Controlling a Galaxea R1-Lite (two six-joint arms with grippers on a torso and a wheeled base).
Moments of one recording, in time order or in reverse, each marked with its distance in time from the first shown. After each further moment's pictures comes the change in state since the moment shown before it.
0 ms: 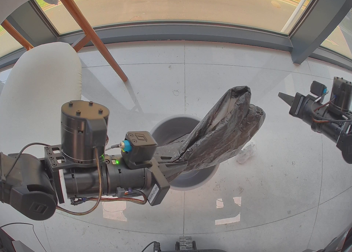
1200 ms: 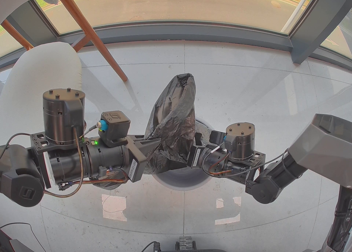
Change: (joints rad) left arm 0.108 -0.034 -0.012 -0.001 0.096 0.008; right arm 0.493 0.557 -0.220 -0.215 -0.054 0.281
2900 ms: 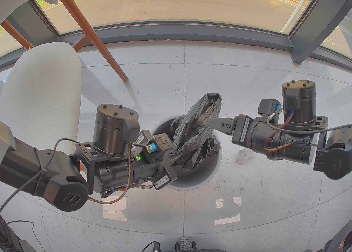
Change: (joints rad) left arm -0.085 0.217 -0.076 -0.036 0.108 0.290; right arm -0.025 -0.511 0.051 0.582 -0.104 0.052
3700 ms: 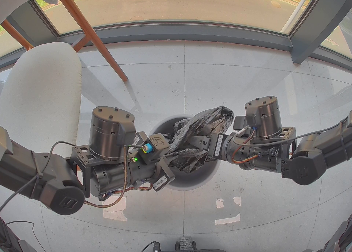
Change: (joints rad) left arm -0.003 -0.019 0.040 -0.027 0.025 -0.065; right arm 0.041 0.179 -0.066 -0.004 -0.047 -0.002
